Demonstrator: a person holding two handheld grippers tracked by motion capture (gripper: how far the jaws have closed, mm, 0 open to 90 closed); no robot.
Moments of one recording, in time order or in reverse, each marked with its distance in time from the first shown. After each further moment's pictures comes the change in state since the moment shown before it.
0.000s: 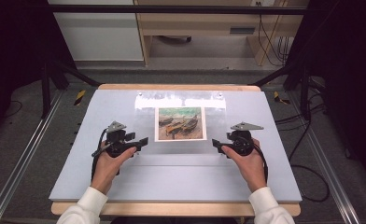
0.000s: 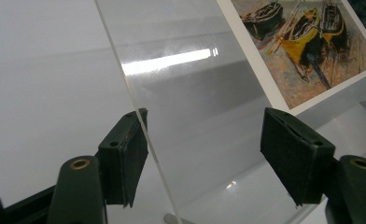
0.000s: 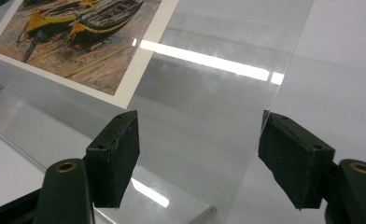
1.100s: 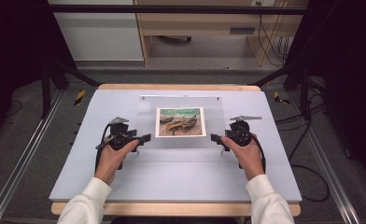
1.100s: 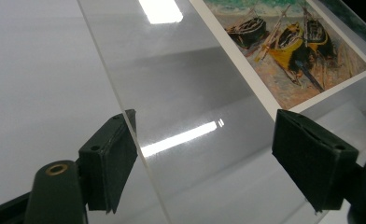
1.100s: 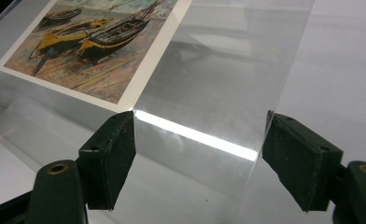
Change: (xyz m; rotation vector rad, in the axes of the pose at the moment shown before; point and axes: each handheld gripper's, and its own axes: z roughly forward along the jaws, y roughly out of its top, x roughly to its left) left arm 0.014 0.012 0.021 0.056 -0.031 -0.046; right arm -0.016 0.017 0.021 0.079 0.052 0.130
